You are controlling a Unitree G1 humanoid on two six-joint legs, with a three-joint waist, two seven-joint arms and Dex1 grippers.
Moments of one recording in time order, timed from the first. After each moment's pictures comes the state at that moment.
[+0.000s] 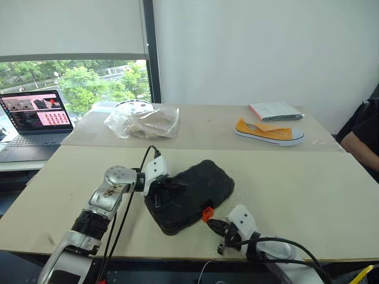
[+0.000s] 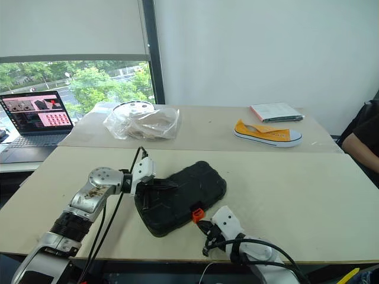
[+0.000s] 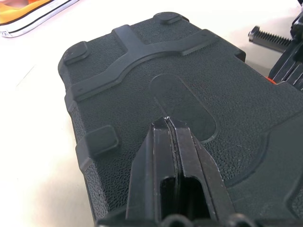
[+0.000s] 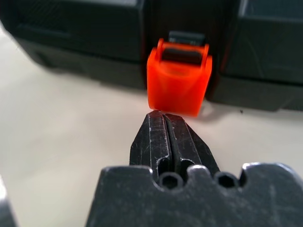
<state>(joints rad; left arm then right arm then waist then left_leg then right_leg) -0.63 0.53 -0.23 0.27 -0.18 0.13 -1.19 0.04 -0.38 0.27 -0.39 0.14 0.43 0.53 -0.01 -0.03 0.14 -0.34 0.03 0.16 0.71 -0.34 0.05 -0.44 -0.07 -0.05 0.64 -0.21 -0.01</state>
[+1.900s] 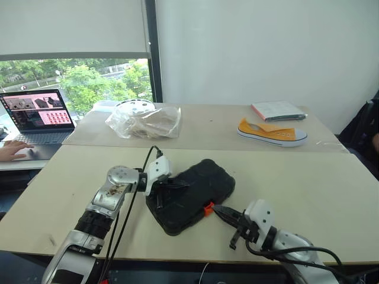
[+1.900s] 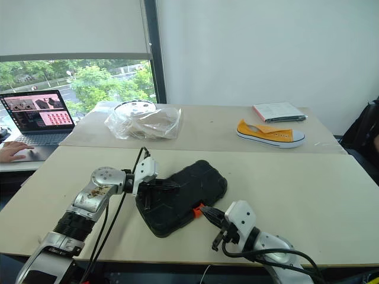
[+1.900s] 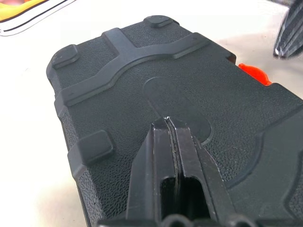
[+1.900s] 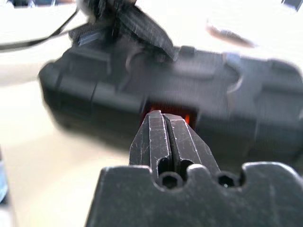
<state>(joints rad) -0.63 0.50 -0.22 0.28 -0.17 0.13 -1.21 0.15 -0.48 0.13 -0.49 0.24 0.21 0.64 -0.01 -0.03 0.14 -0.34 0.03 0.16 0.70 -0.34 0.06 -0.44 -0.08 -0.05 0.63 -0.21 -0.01</state>
